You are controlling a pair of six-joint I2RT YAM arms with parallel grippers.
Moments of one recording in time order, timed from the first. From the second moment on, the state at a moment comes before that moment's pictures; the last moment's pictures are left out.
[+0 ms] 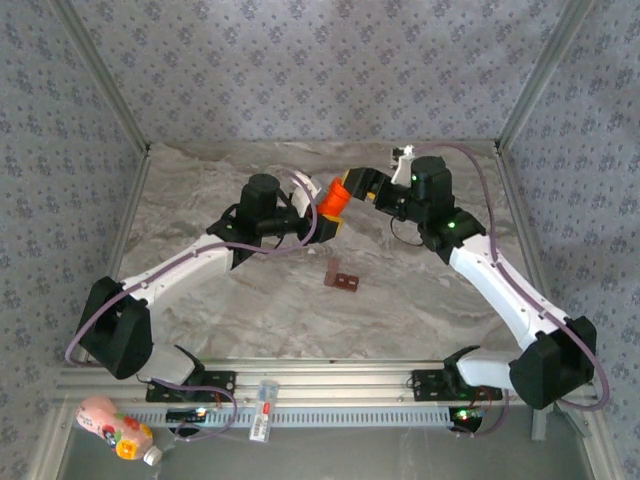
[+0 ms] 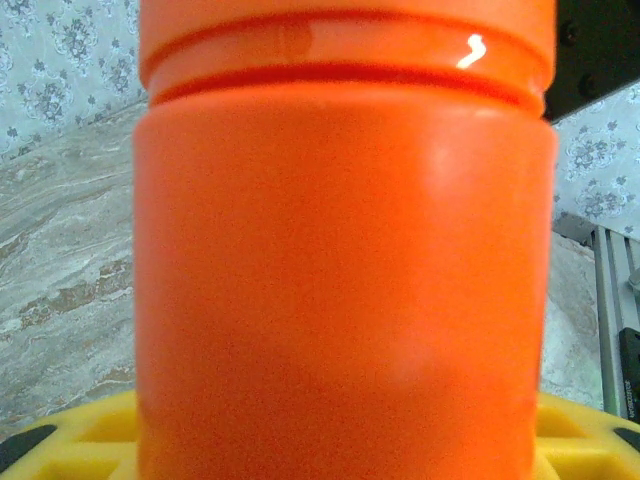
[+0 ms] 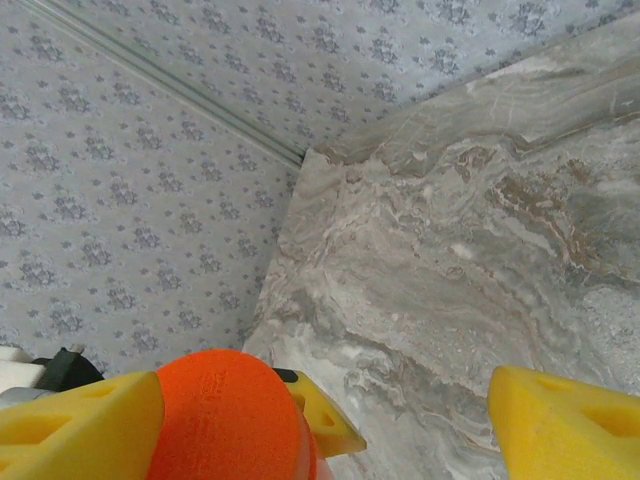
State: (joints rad) left arm -0.66 1.44 1.06 0.05 0.54 -0.04; right arm 0.45 1.26 1.13 -0.17 -0.35 0.78
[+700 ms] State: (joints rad) left arm -0.65 1.45 1.06 0.05 0.54 -0.04; right arm 0.53 1.30 1.19 -0.18 -0.35 0.75
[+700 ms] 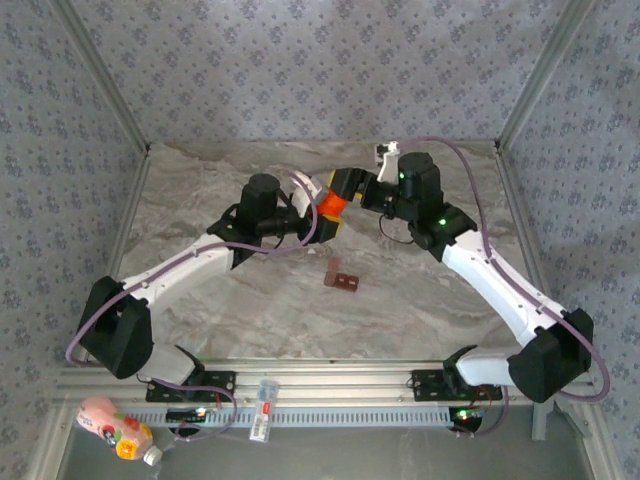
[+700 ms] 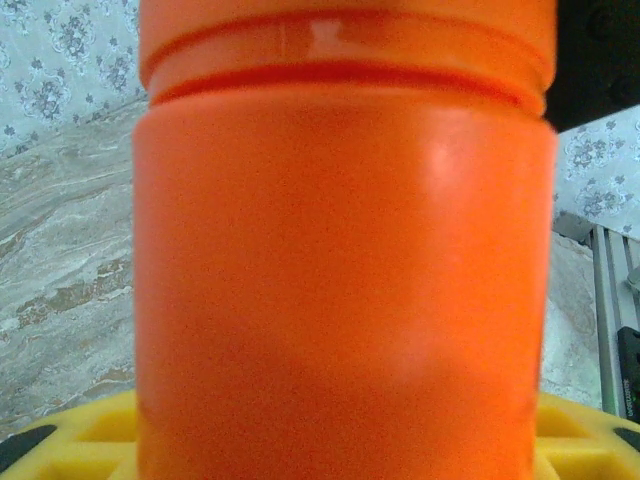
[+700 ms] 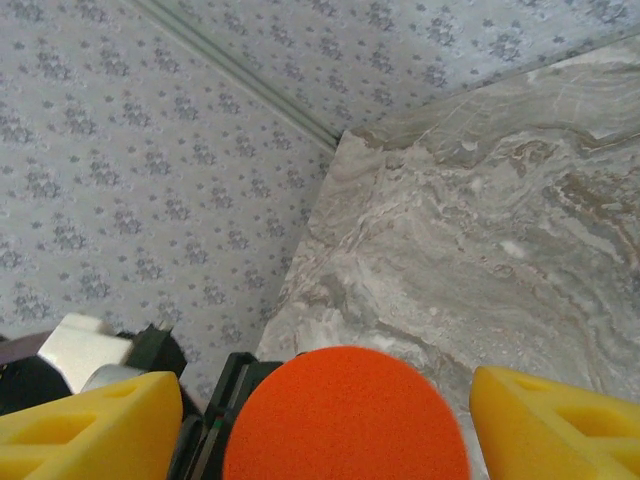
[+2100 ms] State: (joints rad) left arm -0.66 1.46 1.07 0.03 0.55 -0.04; right arm 0.32 1.39 1.08 0.15 -0.90 0.54
